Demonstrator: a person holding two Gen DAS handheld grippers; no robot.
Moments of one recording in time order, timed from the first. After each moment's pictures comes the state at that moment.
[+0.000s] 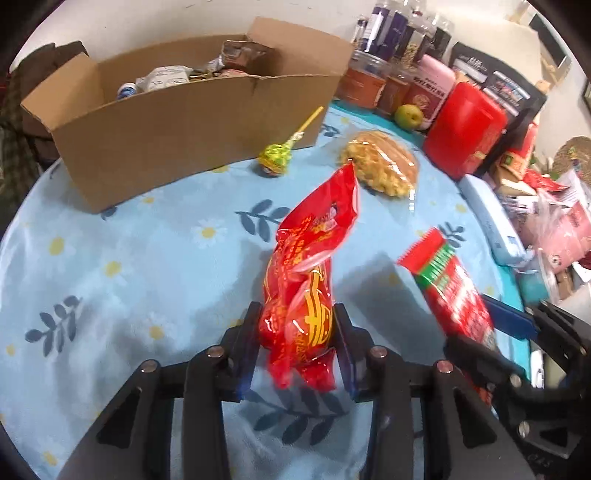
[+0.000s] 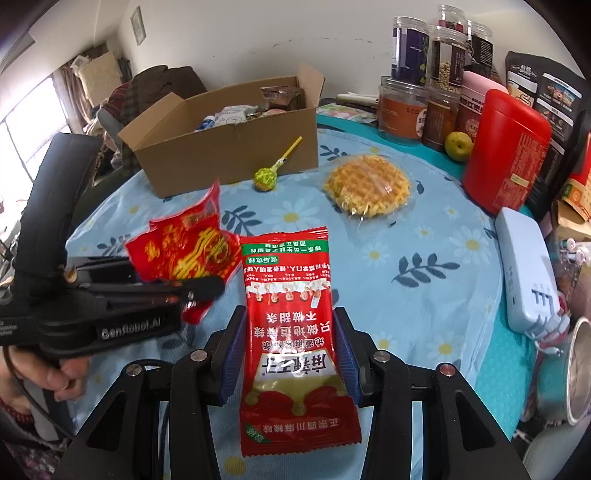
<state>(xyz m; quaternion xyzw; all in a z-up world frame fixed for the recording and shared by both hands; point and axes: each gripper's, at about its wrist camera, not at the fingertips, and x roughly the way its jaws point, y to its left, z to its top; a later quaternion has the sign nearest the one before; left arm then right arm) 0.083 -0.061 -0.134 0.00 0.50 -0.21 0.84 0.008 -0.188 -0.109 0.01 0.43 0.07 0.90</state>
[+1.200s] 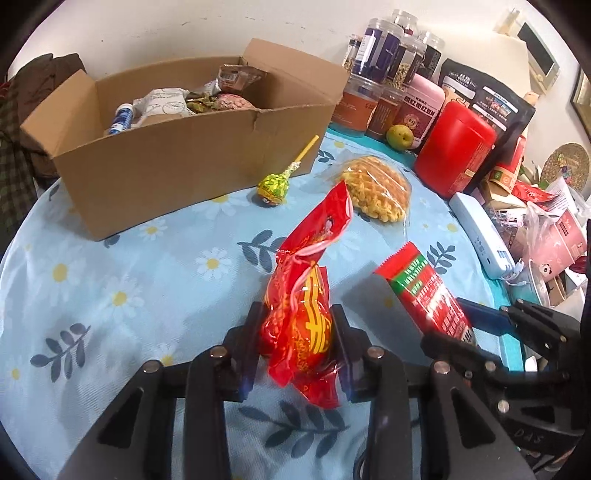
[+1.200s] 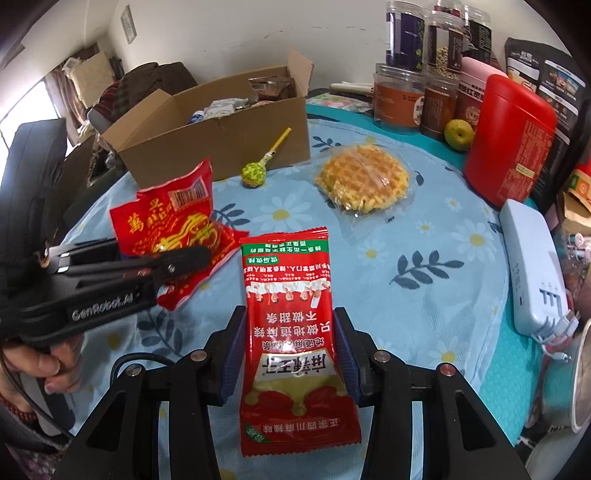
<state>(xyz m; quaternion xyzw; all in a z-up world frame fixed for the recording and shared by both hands) 0.084 -0.049 -0.119 -0.02 0.46 -0.23 0.86 0.026 -0.194 -0.115 0.02 0.45 0.07 0.89</state>
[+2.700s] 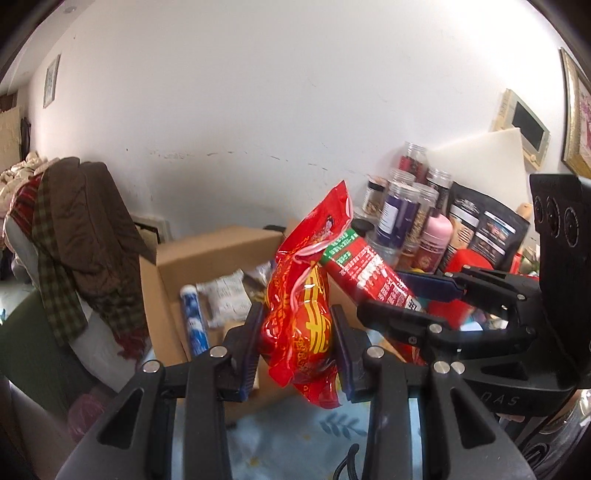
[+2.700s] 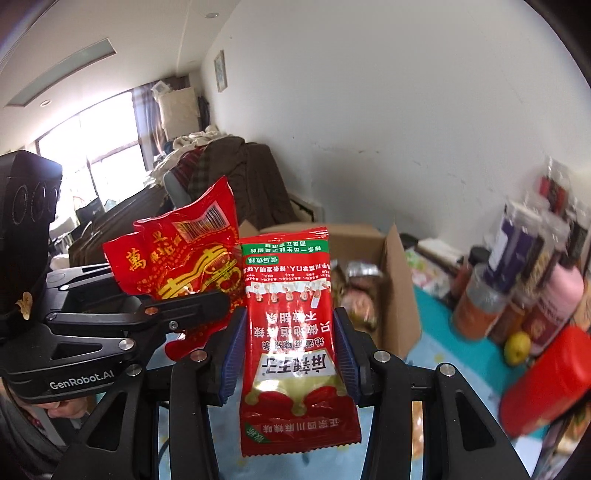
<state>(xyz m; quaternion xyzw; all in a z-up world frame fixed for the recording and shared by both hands) 0.160 0.006 0.045 0.00 0.29 -0.21 0.93 0.139 -0.130 0.035 -0.04 0.28 0.20 0.94</state>
